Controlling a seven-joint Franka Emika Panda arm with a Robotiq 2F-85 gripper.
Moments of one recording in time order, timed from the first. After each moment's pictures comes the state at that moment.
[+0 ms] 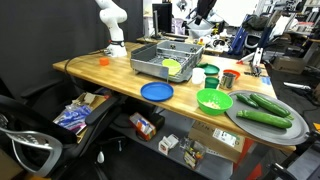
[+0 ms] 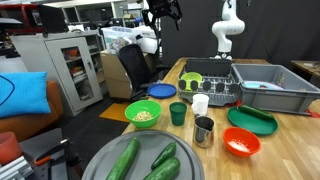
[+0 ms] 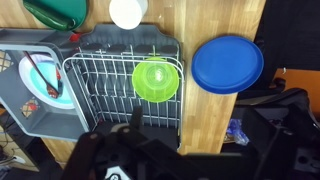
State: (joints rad) arm 0.15 0.06 -0.01 -2.04 -0.03 2.51 -0.45
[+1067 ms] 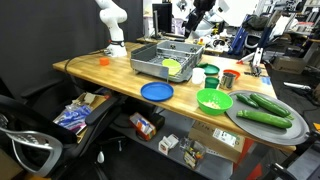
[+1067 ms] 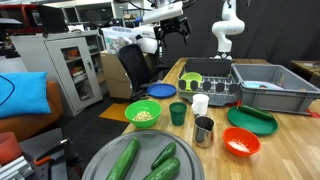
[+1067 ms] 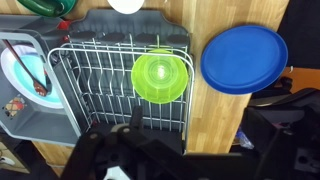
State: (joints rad) arm 0.10 0.28 0.04 -1.91 -0.03 2.60 -0.48
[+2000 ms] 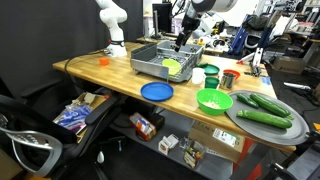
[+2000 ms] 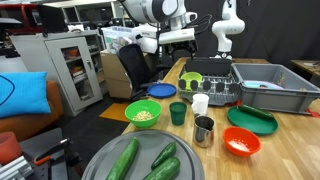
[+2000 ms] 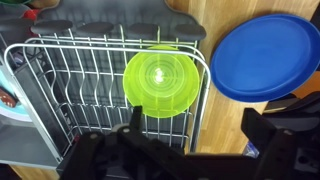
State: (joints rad) arm 0.02 0.57 0.12 -1.67 -0.03 2.60 -0.51
